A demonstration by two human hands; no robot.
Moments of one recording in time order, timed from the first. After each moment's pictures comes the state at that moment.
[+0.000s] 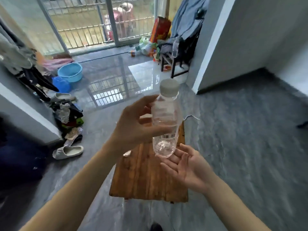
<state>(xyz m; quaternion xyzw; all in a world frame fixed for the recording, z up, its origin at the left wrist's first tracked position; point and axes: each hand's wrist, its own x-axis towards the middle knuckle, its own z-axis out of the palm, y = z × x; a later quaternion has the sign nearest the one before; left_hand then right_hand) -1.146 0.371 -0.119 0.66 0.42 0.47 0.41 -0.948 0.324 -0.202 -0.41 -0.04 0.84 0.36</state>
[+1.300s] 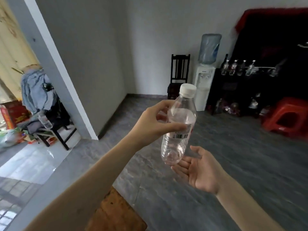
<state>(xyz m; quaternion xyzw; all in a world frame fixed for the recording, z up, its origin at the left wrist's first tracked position) -0.848 0.257 0.028 0.83 0.02 0.19 0.53 -0.777 0.077 -0.060 -0.36 0.07 0.58 0.73</state>
